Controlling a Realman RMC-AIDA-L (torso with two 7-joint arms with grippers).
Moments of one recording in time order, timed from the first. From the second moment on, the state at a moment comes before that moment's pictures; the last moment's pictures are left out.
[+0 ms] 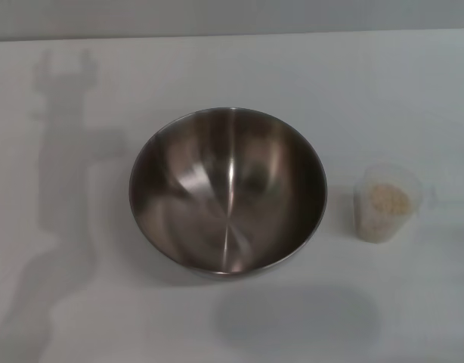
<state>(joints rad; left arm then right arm) -0.23 -2.07 -1.23 -1.32 1.77 0.64 1.56 0.09 2.09 0.63 0.18 -1.79 -1.71 0.23</state>
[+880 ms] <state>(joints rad) -0.27 -2.07 -1.09 -0.33 2.40 1.31 0.18 0.03 2.09 0.43 0.11 -1.80 -1.86 0.21</state>
